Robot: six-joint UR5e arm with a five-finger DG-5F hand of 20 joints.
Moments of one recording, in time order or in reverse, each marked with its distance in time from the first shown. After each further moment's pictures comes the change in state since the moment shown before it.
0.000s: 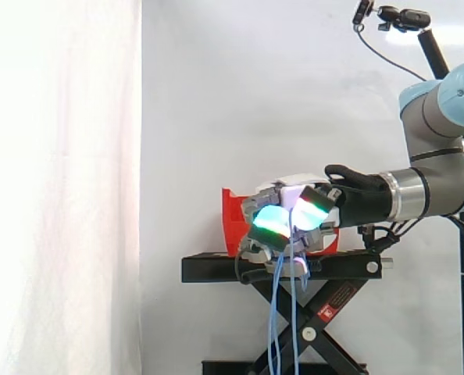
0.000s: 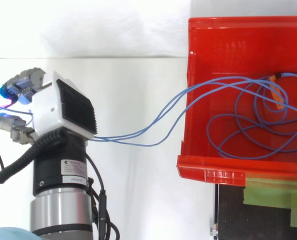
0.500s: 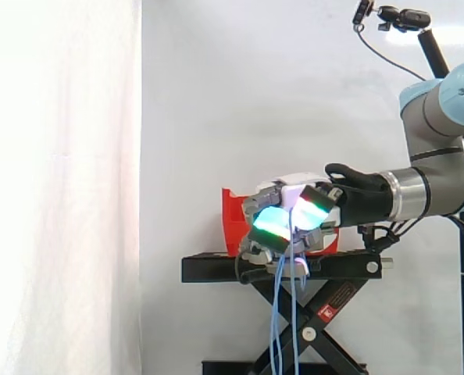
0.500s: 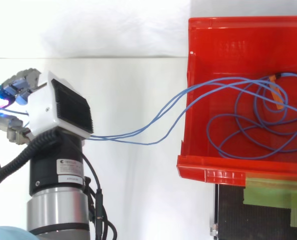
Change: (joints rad) arm 0.005 0.000 0.000 0.001 -0.008 -0.020
